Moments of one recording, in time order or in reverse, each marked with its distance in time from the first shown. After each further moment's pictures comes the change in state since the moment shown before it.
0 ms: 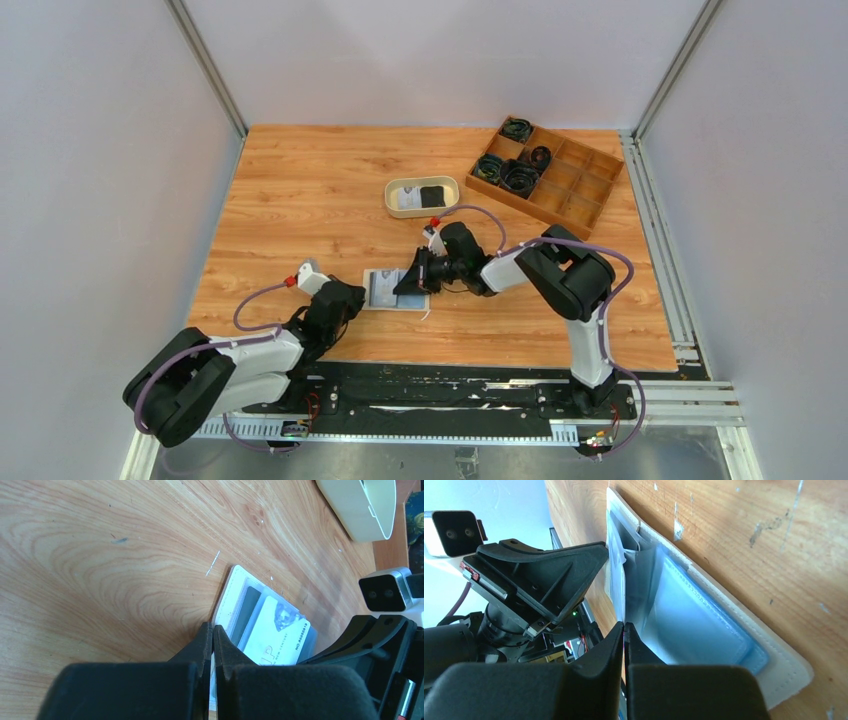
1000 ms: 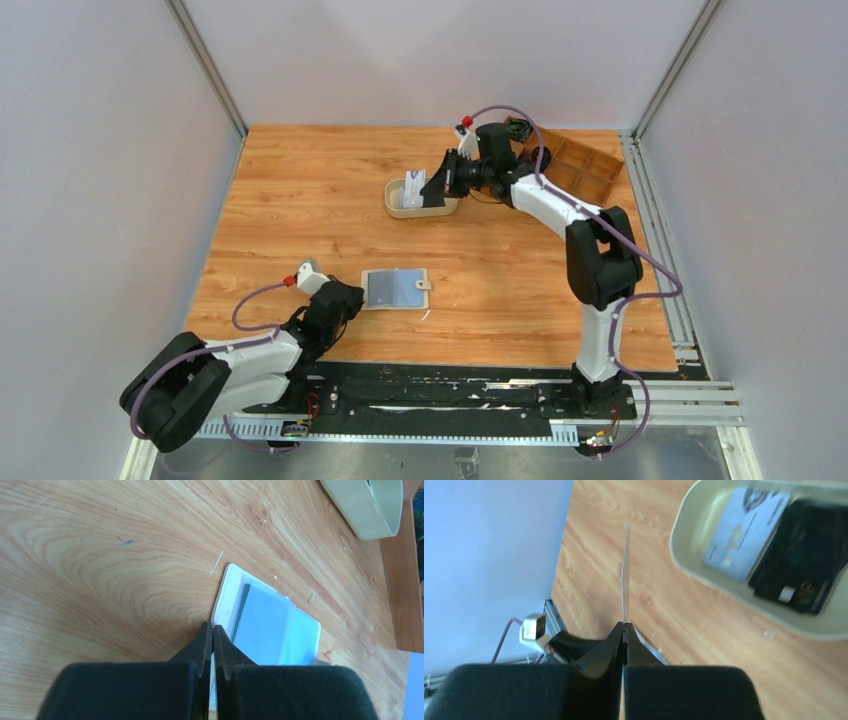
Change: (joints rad) left arm 0.000 -0.023 0.002 -0.027 -0.005 0.024; right arm -0.304 -0.087 0.563 -0.640 -0.025 -0.386
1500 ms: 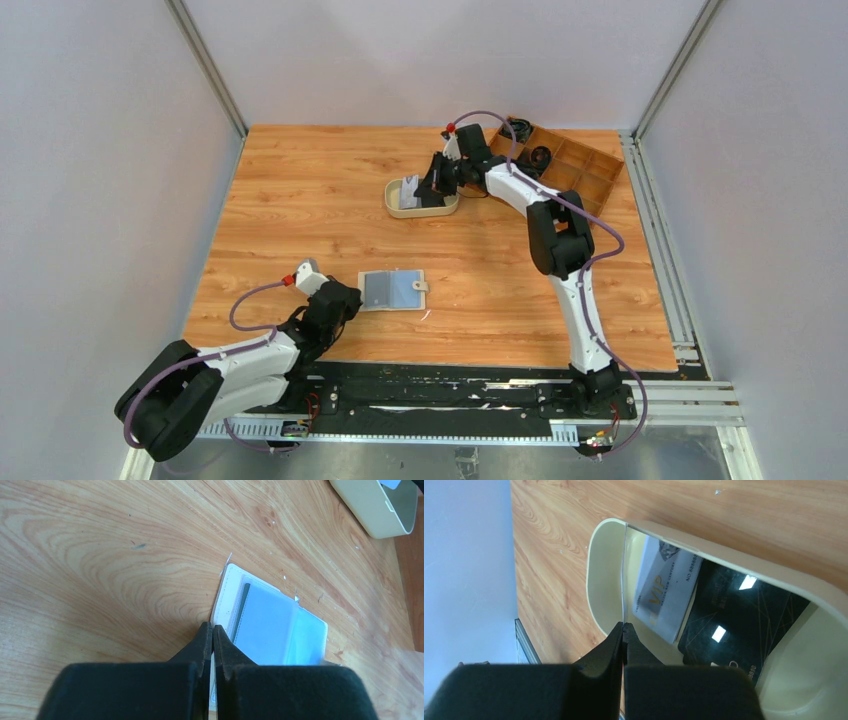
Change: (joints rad) left arm 0.000 -0.063 0.011 -0.098 -0.022 0.035; right arm -0.020 0.443 0.473 -0.196 0.035 -0.035
